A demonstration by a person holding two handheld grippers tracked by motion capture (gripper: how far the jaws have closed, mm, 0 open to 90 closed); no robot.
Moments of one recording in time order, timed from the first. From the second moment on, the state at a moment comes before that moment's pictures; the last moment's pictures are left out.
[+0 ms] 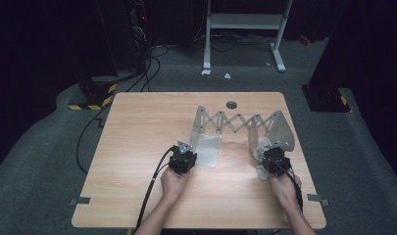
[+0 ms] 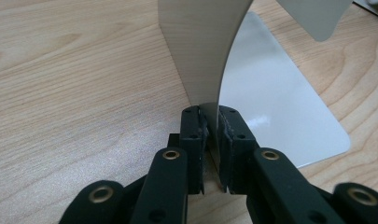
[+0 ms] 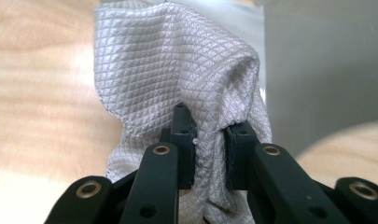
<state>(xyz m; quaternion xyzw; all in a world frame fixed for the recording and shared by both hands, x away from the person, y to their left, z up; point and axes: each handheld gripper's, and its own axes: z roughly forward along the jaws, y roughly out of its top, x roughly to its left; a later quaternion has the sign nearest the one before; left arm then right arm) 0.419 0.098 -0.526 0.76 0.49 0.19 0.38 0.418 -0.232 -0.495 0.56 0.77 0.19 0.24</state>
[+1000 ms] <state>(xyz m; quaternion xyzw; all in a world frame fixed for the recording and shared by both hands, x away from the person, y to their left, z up) 0.419 0.097 -0.526 0.76 0.49 0.19 0.38 0.449 -0.230 -0.488 0.54 0.77 0.31 0.17</state>
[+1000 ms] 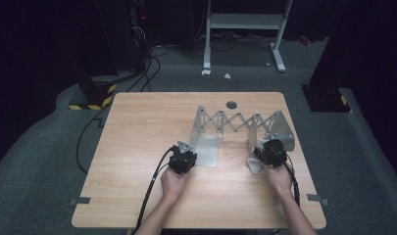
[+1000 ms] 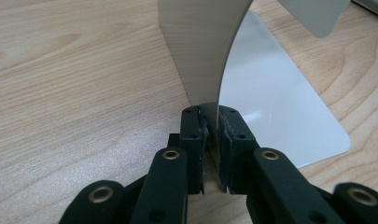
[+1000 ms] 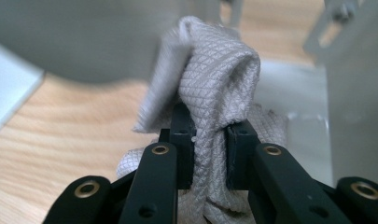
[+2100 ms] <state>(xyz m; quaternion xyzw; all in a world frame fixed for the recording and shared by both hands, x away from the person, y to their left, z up) 0.419 0.098 -0.526 0.76 0.49 0.19 0.38 0.469 -0.213 -0.478 0.53 0.77 0.30 0.18</state>
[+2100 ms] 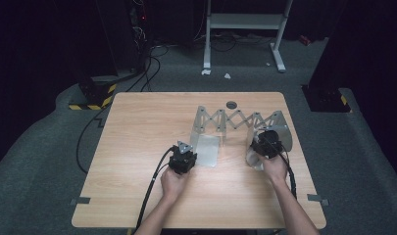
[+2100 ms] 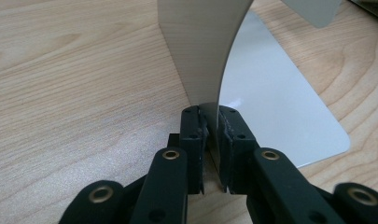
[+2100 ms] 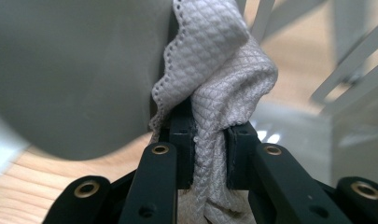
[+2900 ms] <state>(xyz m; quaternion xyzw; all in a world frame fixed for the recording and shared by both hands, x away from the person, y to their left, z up) 0.419 0.098 -0.526 0.76 0.49 0.19 0.38 0.482 -0.210 -0.454 0.53 0.76 0.32 0.20</state>
